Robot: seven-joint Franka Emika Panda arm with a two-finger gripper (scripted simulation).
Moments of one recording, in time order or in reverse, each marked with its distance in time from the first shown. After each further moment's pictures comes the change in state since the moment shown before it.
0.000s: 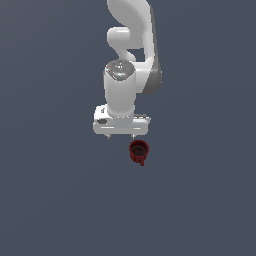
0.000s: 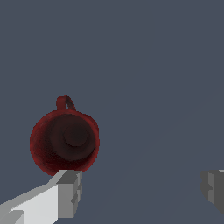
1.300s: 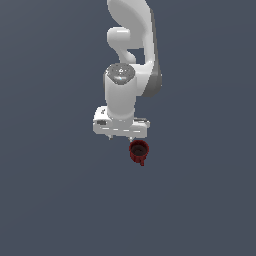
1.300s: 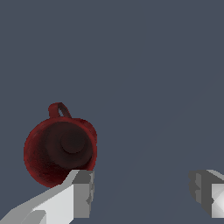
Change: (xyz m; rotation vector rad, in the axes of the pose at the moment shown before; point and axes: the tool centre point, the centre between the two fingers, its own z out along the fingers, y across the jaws) arm 0.004 0.002 0.006 -0.012 -0.009 0.086
